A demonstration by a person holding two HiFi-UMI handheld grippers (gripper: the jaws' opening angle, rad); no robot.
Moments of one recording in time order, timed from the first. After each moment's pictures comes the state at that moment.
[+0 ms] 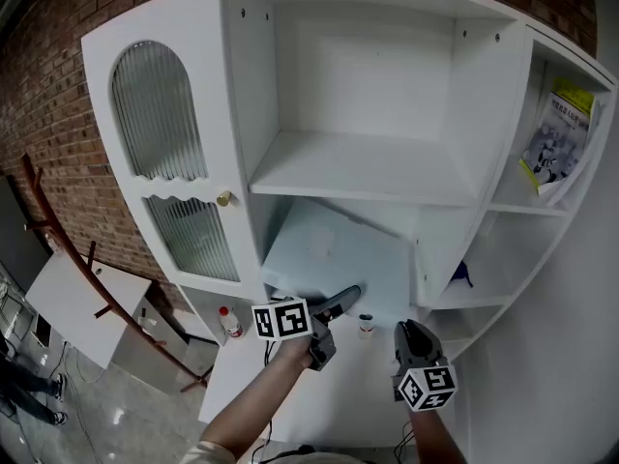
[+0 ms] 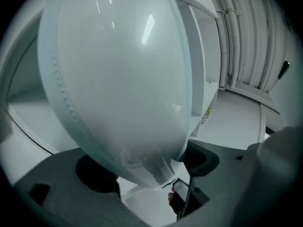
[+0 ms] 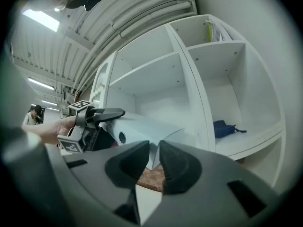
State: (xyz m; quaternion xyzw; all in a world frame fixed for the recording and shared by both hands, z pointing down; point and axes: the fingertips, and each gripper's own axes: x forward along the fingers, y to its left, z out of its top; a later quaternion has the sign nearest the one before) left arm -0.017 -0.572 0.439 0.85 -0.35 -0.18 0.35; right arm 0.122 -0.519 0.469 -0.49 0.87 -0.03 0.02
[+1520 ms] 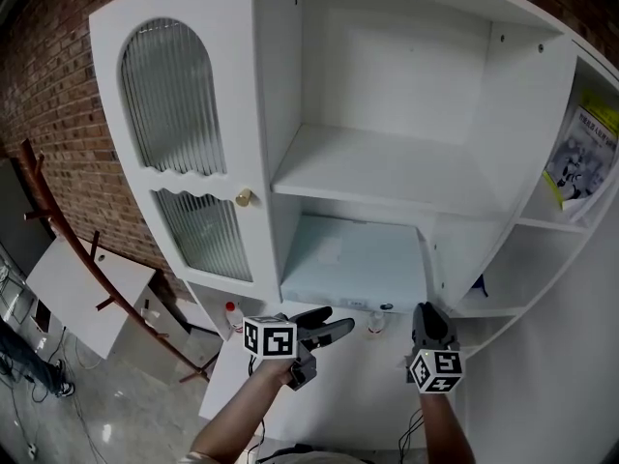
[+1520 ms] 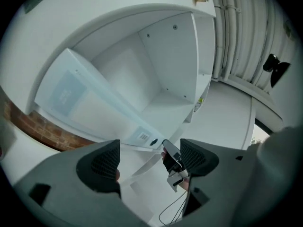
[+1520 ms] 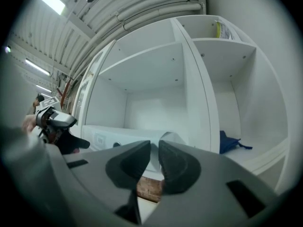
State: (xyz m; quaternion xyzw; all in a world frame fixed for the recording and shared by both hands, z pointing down) left arm -0.049 -0.534 0.478 0.88 -0.30 -0.12 0.35; right arm 0.123 -0.583 0.460 -0.54 0.84 0.02 0.00
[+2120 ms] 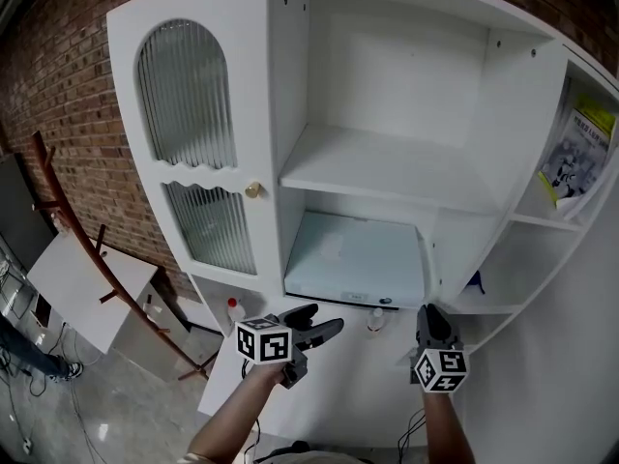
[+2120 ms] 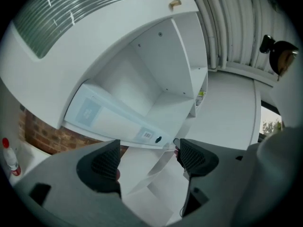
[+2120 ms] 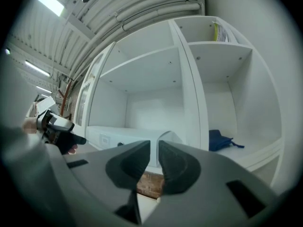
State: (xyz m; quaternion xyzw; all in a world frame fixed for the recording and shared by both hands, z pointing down) left arm -0.075 -0.515 0.483 0.88 -0.37 -0.09 0.29; right arm 0.136 -0.565 0.459 -0.53 0.85 0.01 0.00
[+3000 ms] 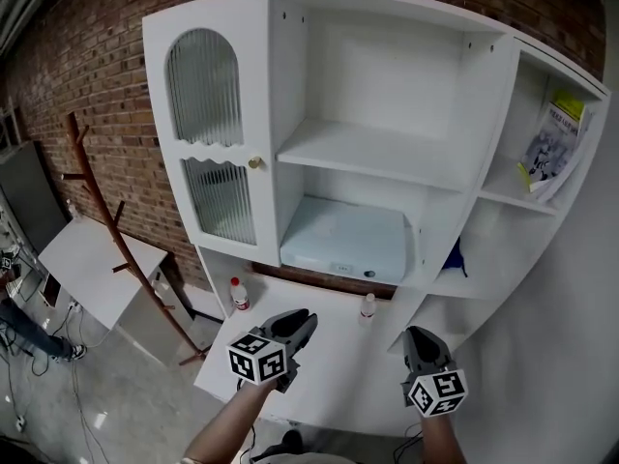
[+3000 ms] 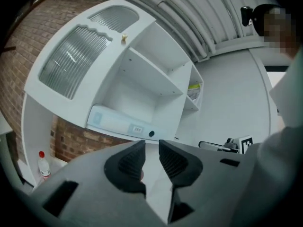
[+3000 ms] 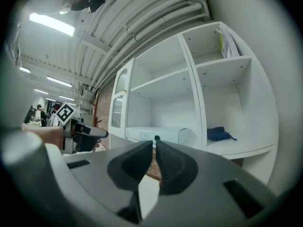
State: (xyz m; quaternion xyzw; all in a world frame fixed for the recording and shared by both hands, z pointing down) left arm -0.065 -0.420 0.478 0.84 -0.51 -0.07 0.16; right arm 0.155 -0.437 0.459 -0.42 0.91 0.00 -0.01
